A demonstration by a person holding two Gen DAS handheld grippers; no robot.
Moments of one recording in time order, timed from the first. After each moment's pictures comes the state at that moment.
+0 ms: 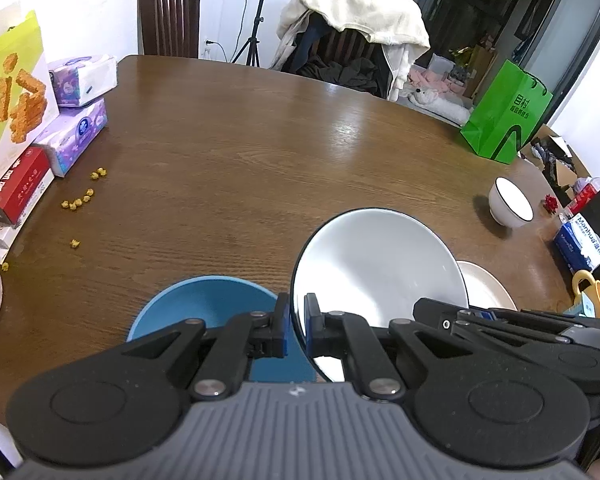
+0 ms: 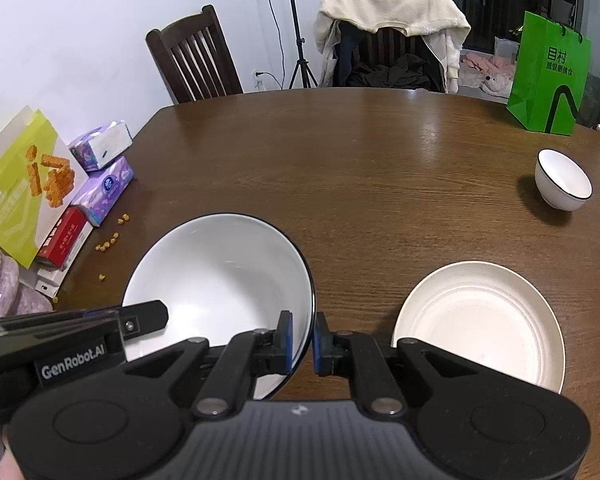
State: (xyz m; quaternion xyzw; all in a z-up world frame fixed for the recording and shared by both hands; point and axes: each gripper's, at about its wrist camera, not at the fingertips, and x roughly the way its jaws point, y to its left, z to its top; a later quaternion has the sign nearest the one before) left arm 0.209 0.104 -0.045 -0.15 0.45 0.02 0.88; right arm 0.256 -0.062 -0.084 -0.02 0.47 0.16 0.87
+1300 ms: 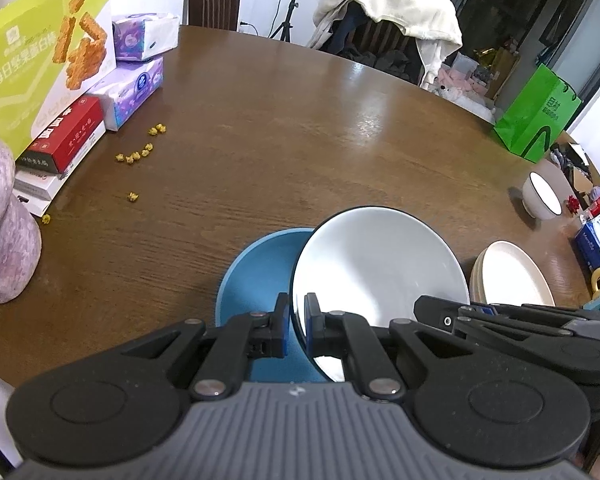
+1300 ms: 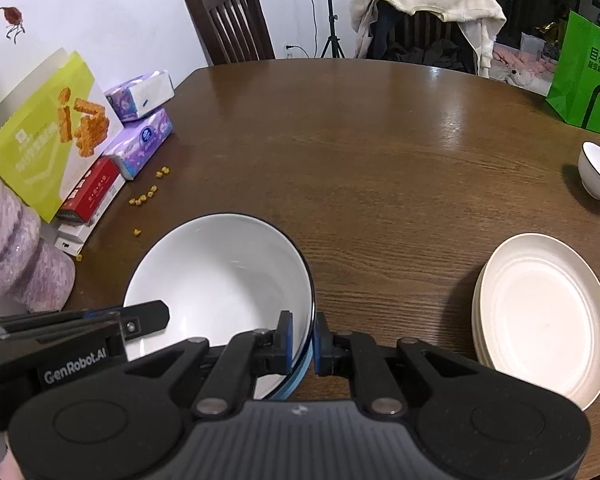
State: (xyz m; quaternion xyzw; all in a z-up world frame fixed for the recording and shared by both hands) left arm 0.171 0.163 -0.073 -0.17 0.47 0.04 0.87; right arm 0.226 0.001 -0.108 -0.04 0.50 0.18 0.85
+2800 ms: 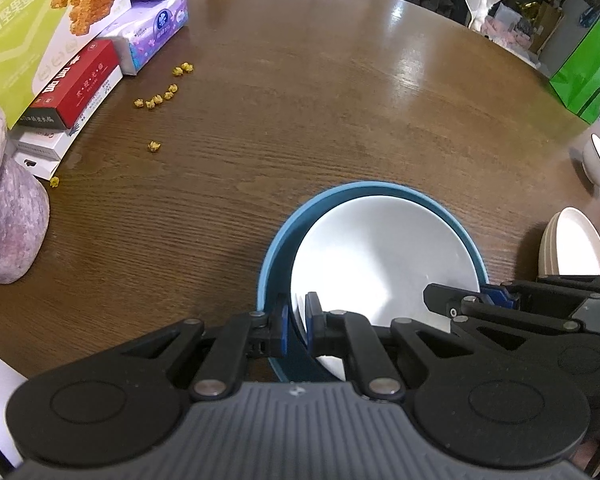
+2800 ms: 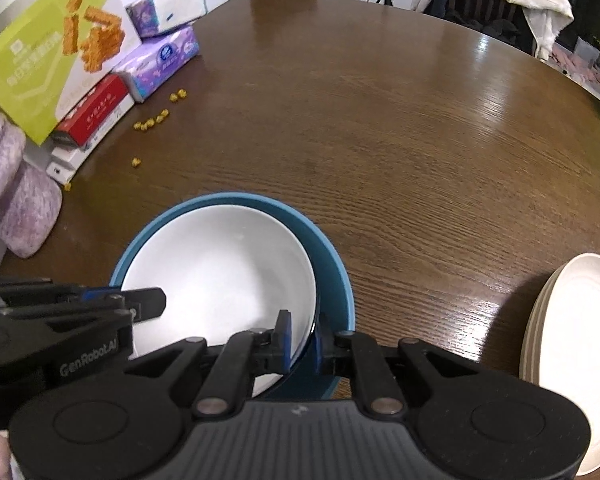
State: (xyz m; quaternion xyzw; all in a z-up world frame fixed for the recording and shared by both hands) left arm 0.202 0.177 -0.122 -0.14 0.55 0.09 0.82; right arm 0.260 0.046 -0.161 -0.13 0.56 0.23 0.79
